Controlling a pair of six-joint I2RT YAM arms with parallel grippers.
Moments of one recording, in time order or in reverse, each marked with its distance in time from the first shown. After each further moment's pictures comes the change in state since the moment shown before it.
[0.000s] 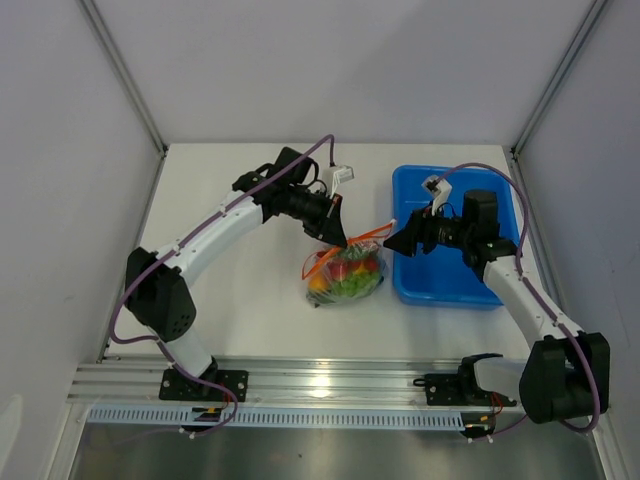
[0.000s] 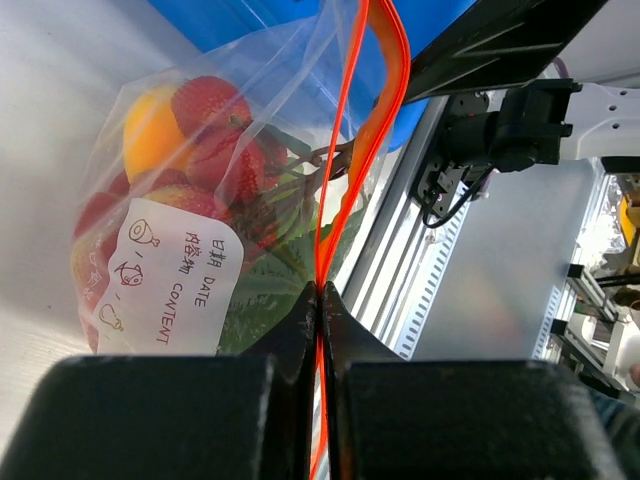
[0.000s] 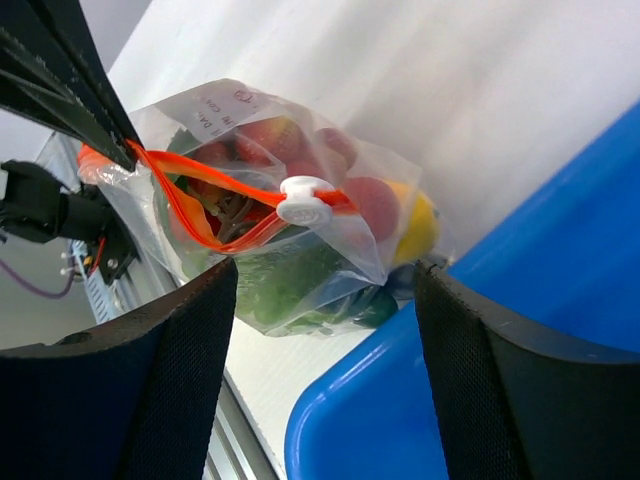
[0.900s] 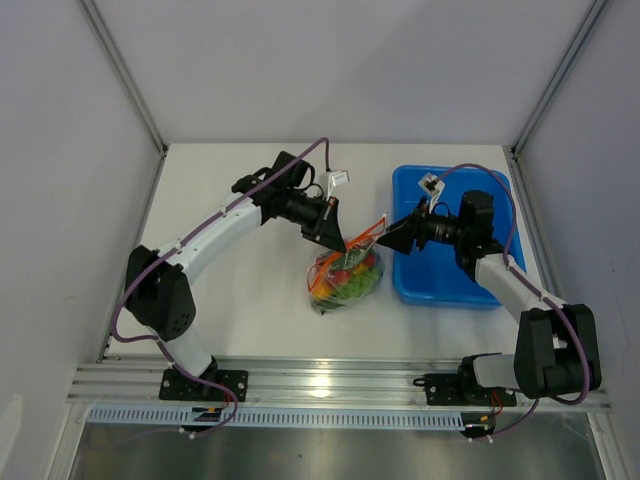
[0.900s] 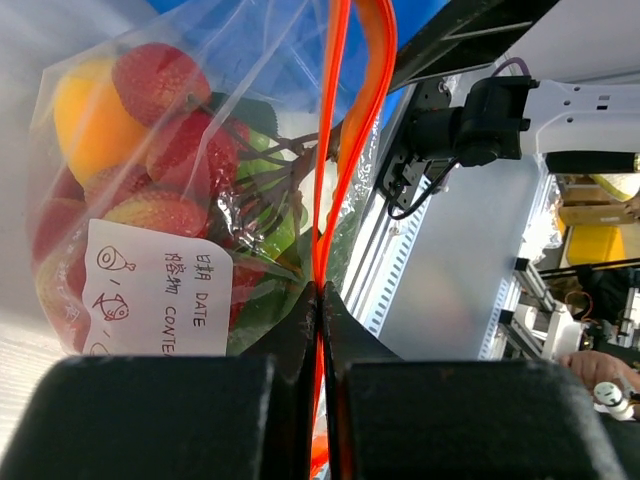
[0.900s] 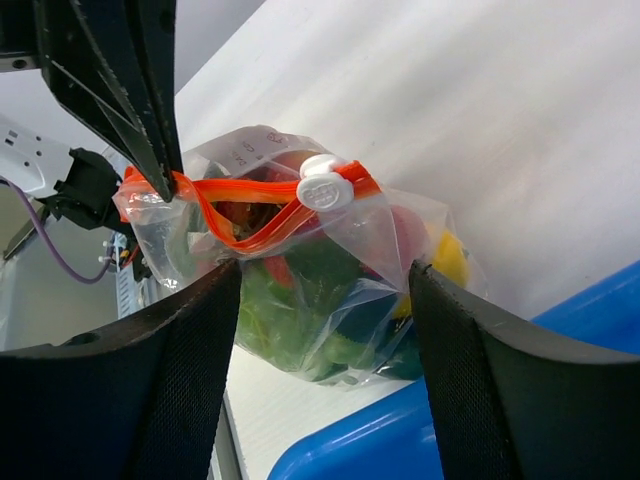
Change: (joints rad) left arm 0.021 0.000 -0.055 0.023 0.091 -0.064; right arm -0.008 0.124 -0.101 0.440 -0.220 0.129
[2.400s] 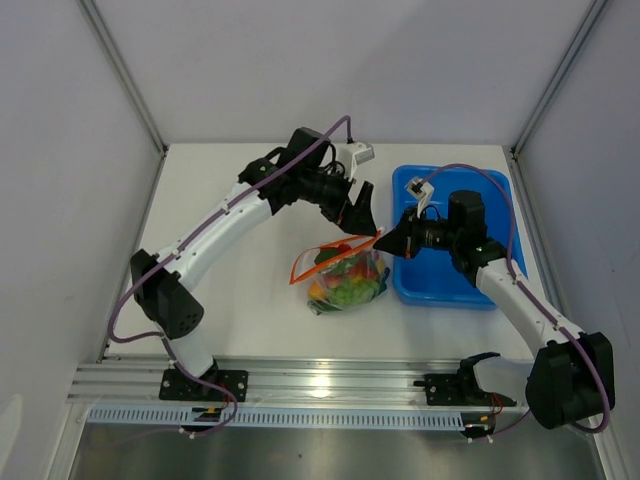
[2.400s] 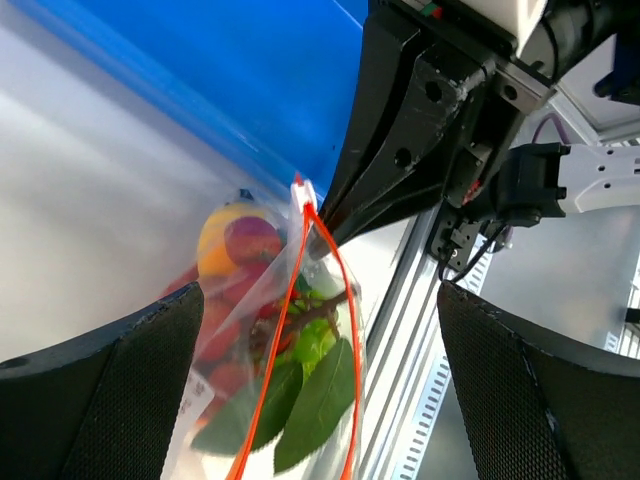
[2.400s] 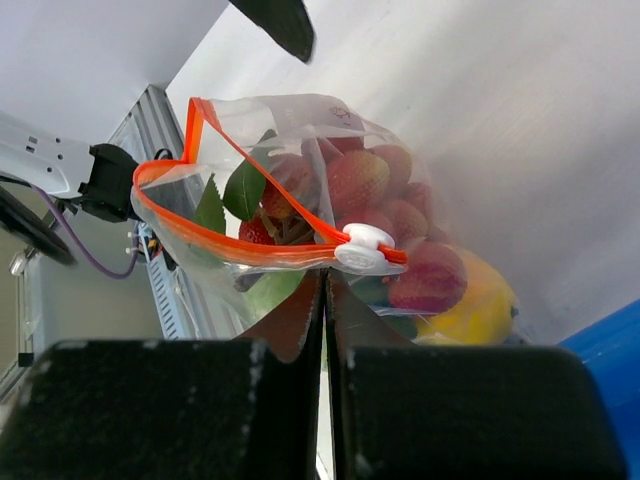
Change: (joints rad) left arm -0.109 0.033 0.293 -0.038 -0.227 0.056; right arm 0.137 -0.136 0.078 -0.332 0.159 -0.007
